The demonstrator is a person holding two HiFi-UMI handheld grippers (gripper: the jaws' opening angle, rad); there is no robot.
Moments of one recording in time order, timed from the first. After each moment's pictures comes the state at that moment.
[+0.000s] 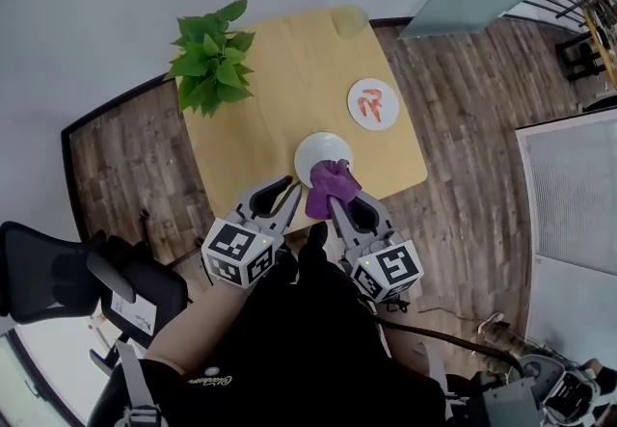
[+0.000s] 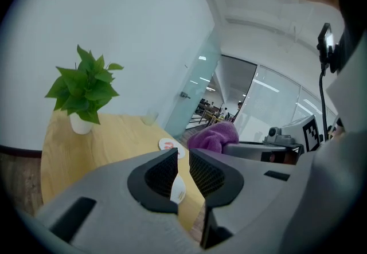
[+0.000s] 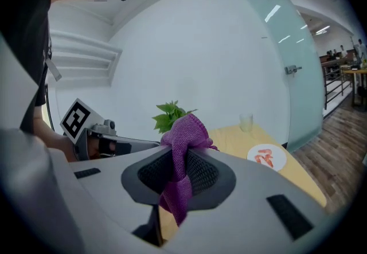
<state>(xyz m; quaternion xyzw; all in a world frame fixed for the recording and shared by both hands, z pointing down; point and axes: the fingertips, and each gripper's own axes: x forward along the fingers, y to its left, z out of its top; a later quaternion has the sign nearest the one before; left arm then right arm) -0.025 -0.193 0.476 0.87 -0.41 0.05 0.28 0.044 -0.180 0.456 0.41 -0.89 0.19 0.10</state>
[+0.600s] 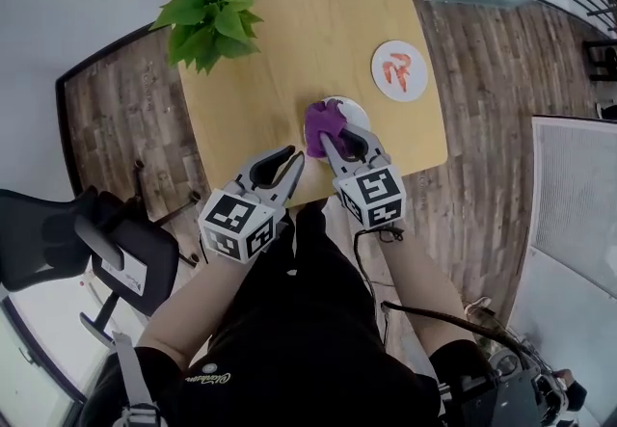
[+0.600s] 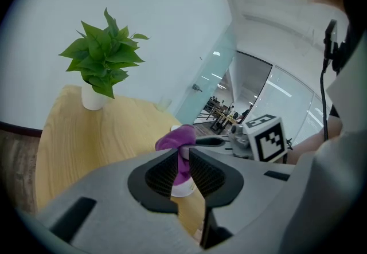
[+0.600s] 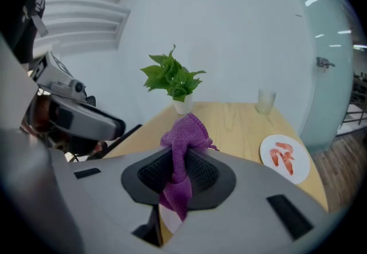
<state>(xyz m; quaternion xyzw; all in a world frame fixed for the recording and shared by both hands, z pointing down) -0.035 -0.202 0.547 0.83 -0.43 0.06 0.34 0.012 -0.248 0.587 0.33 -0.89 0.17 0.26</state>
